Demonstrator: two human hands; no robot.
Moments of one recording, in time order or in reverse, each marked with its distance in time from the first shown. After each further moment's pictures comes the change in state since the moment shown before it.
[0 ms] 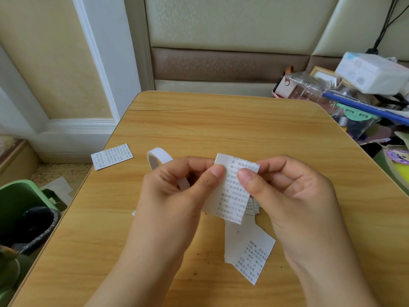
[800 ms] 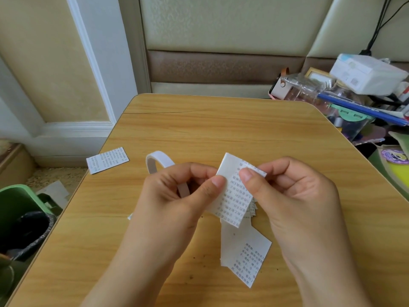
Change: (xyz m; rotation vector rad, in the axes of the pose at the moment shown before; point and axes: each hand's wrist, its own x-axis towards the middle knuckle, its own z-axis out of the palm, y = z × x) left_hand 0.001 -0.002 -0.005 0.053 -0.108 -0.041; right_hand 0.000 -0.002 -0.002 -0.007 0.103 -0.007
